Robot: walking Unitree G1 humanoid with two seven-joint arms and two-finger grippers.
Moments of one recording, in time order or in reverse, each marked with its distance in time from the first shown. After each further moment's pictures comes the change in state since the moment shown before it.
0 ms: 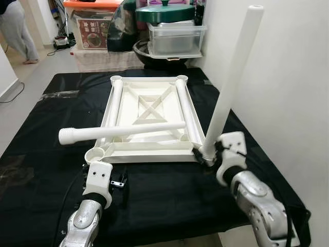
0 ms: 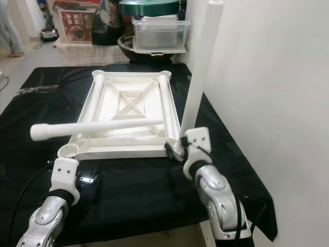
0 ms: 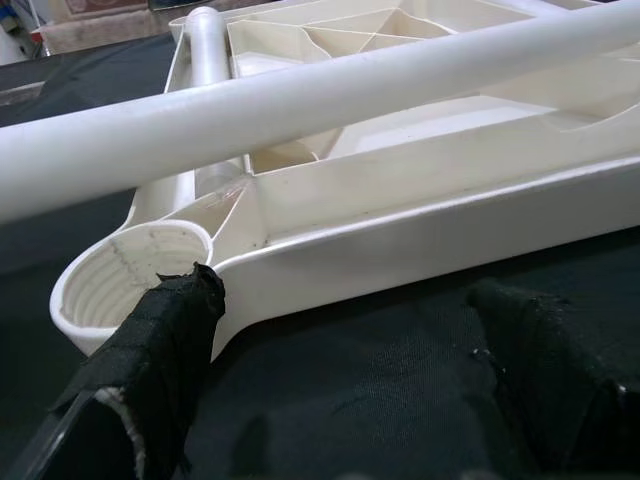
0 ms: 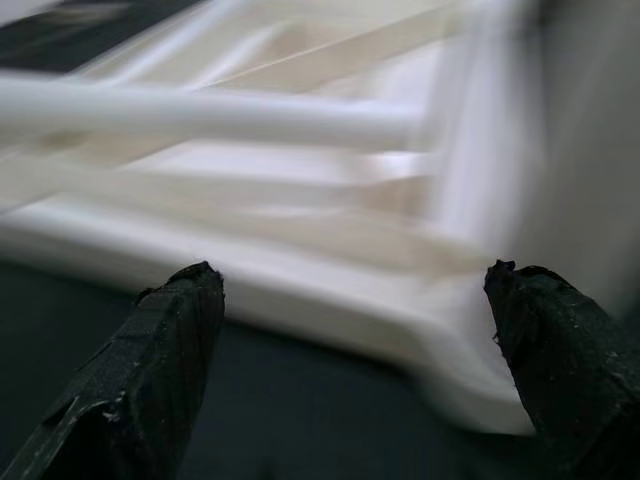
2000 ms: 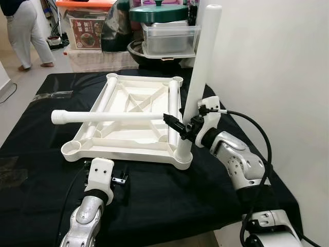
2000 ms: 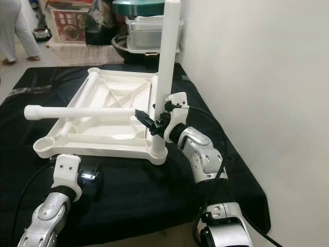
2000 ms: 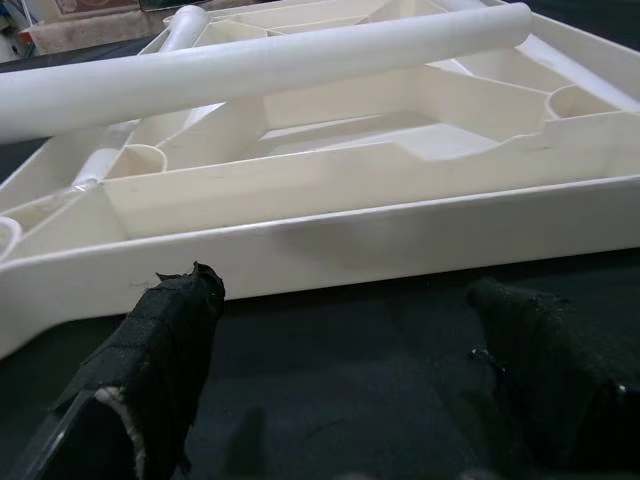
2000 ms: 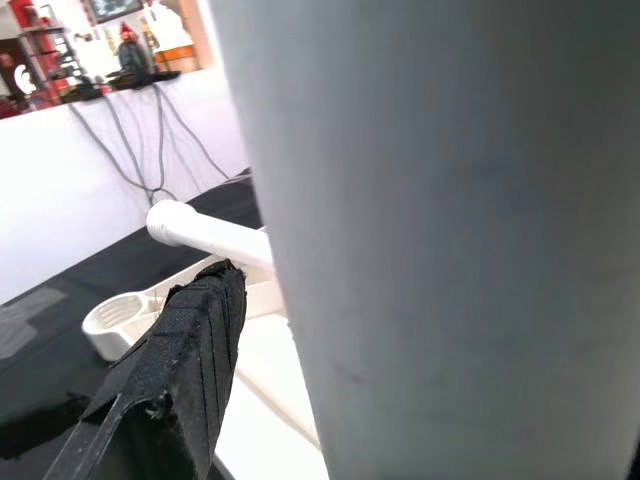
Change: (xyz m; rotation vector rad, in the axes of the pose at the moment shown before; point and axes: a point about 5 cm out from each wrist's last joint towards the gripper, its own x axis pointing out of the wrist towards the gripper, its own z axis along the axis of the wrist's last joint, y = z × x) left arm 0.008 0.000 0.000 -0.002 -0.004 0.014; right arm 0.064 -0.002 0.073 0.111 -0.282 0.351
